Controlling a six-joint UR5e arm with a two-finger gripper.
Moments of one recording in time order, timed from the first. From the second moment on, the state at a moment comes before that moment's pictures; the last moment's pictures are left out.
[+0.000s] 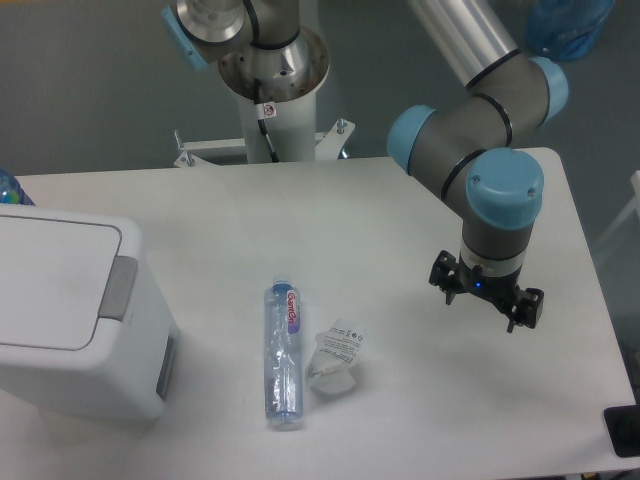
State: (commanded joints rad) arm 2.63 -2.07 -1.44 -1.04 1.63 1.19
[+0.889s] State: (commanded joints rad) arm 2.56 -1.77 -1.60 -1.05 1.37 0.82
